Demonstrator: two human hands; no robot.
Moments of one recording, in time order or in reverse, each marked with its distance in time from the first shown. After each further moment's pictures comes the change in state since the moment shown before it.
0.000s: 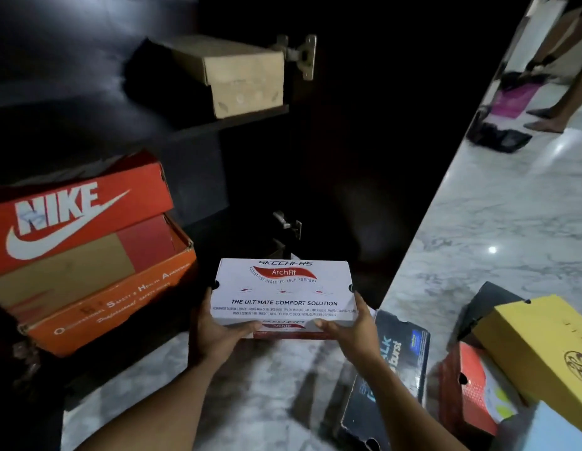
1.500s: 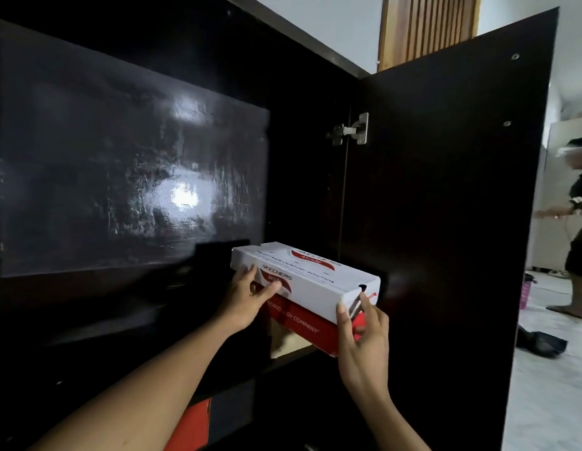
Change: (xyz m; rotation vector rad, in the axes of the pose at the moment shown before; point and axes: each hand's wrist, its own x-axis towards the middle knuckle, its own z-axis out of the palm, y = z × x) left_hand 0.221 0.398 -0.145 0.004 -0.012 0.512; right_hand 0.063 -0.399 0.050 0.058 0.299 -0.683
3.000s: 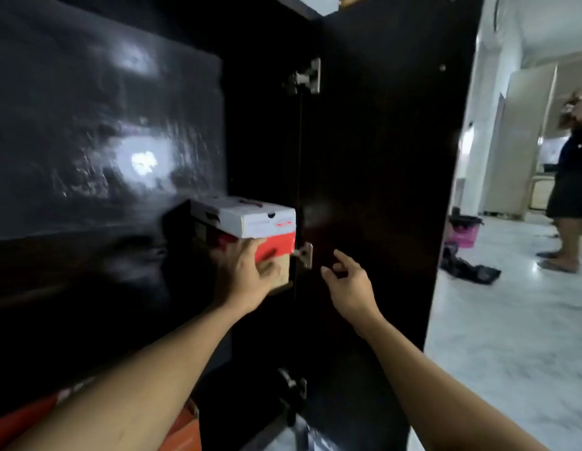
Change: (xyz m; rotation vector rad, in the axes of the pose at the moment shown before) left_hand -0.078 0.039 0.061 0.369 0.228 0.301; right_hand 0.014 0.018 -0.065 -0.144 -0.164 0.201
